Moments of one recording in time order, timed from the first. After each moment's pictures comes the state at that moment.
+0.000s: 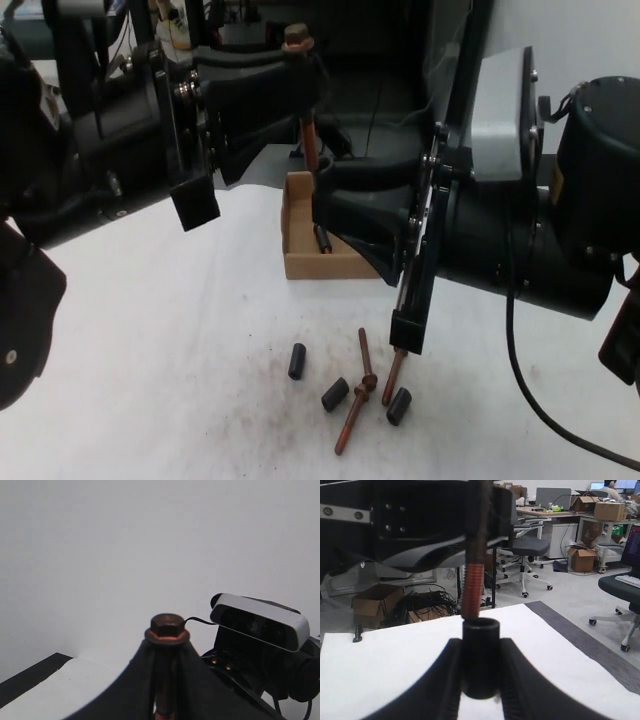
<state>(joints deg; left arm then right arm) -23.0 64.9 -35.2 -42.9 51.1 -25.5 37.4 67.0 -37.4 -23.2 -30.5 -1.2</state>
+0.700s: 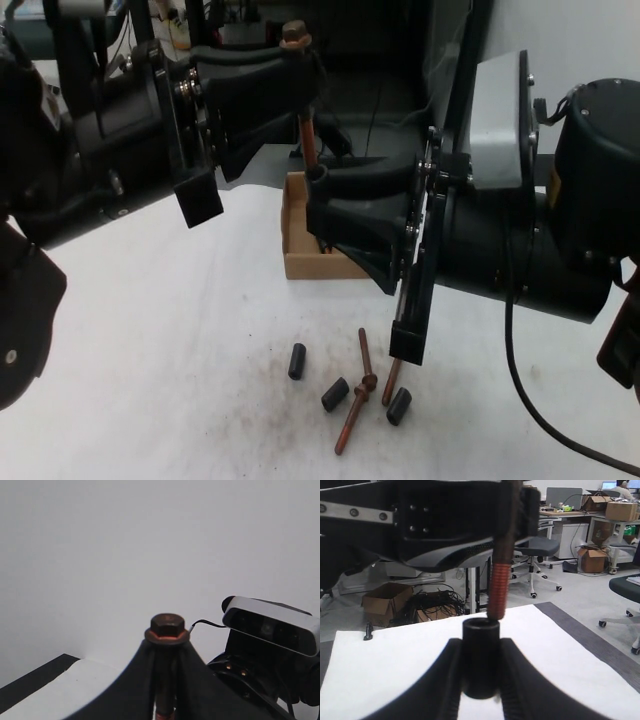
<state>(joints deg) -23.0 64.9 -35.2 -42.5 49.9 -24.9 38.1 67.0 -37.4 -23.2 -31.2 -1.2</state>
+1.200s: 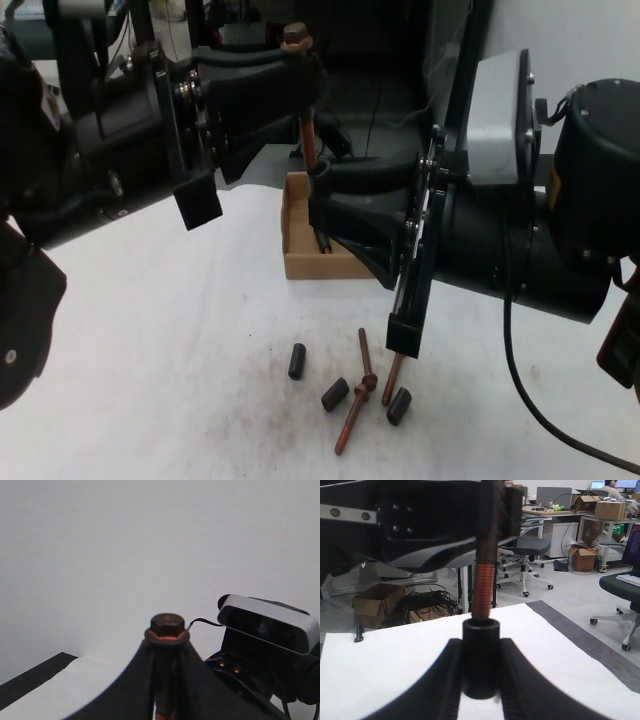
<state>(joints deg) -23.0 64.9 -35.2 -41.9 50.2 -24.8 38.1 67.0 -37.4 -23.2 -29.5 -1.0</state>
